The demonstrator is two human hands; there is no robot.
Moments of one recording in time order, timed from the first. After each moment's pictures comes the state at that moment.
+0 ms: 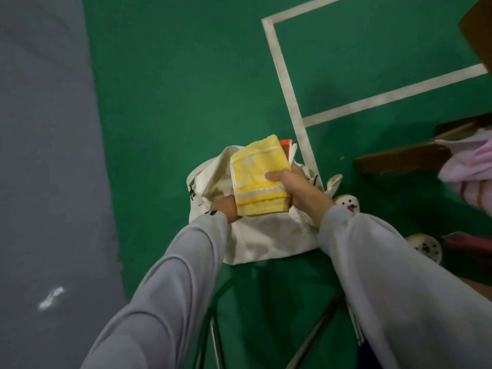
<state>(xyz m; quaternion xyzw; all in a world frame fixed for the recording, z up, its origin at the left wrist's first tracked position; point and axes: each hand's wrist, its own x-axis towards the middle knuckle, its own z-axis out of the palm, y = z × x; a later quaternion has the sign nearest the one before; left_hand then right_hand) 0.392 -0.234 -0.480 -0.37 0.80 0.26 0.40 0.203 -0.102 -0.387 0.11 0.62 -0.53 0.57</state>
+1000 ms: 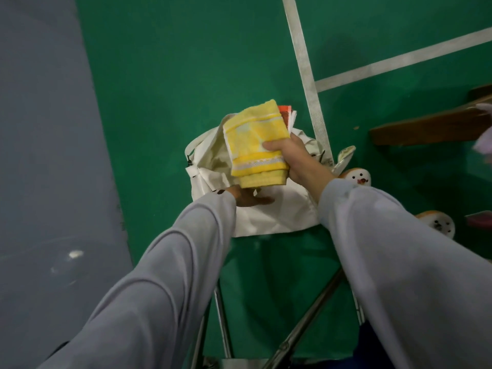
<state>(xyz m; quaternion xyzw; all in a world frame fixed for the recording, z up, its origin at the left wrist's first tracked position) 0.384 -0.194 -0.460 -0.32 0.76 0.33 0.46 0.217 -0.121 -0.397 0.13 0.57 -0.56 0.59</state>
